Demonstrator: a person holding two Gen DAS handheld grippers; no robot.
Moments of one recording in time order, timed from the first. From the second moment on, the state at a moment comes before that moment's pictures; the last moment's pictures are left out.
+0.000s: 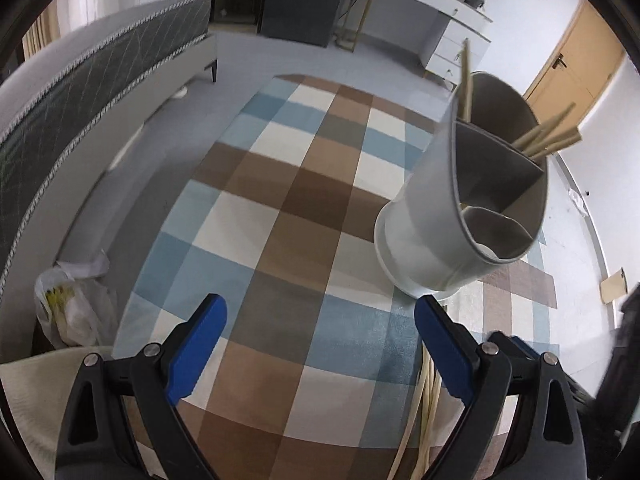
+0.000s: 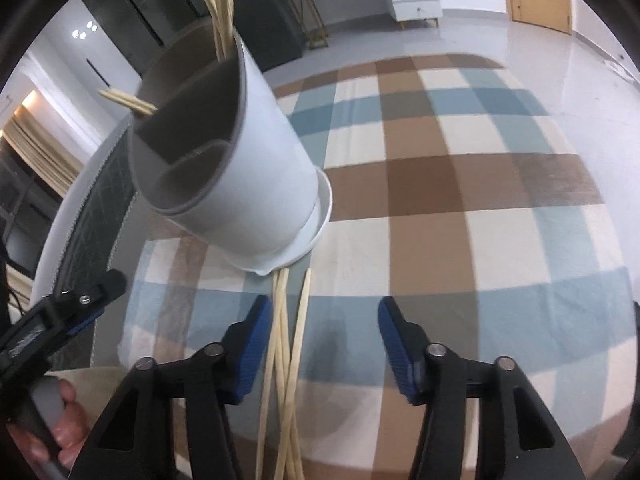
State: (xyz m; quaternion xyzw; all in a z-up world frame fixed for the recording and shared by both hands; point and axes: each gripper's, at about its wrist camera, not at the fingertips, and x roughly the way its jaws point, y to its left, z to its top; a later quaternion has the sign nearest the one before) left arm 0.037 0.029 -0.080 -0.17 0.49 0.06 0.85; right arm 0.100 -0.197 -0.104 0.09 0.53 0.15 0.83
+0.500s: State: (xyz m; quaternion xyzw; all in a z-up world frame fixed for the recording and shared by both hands) left arm 0.043 0.042 -0.088 -0.19 0.51 0.07 0.84; right arm 0.118 -0.154 -0.135 0.01 0.54 0.16 0.82
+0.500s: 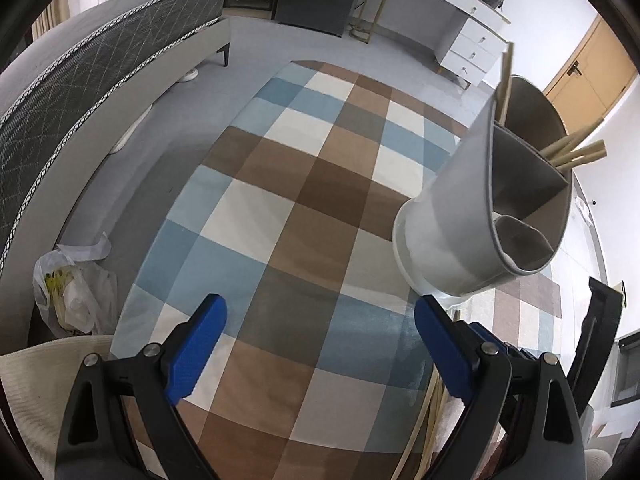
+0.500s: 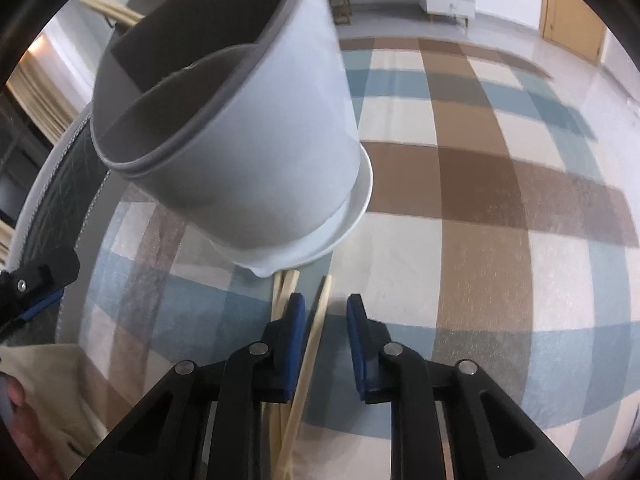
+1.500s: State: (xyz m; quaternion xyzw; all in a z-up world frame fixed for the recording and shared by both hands) left arm 0.040 0.026 -0.085 -0.13 0.49 0.09 0.86; right arm 0.102 -0.200 -0.113 0.09 0.52 0.16 0.83
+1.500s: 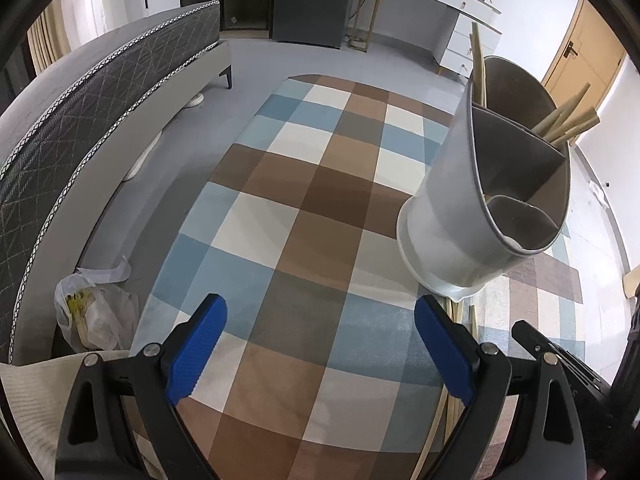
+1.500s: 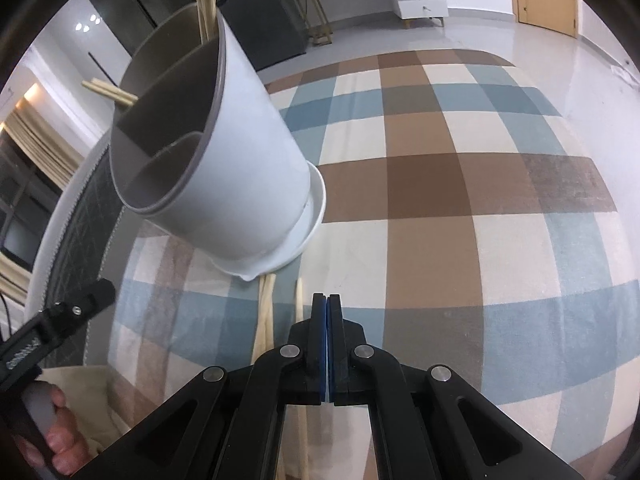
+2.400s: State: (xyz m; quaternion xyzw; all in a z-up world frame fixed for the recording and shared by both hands) left arm 0.047 0.071 -0.098 -0.22 0.49 0.12 0.83; right arm 0.103 -0.142 -0.134 -0.05 0.52 0.18 0.83
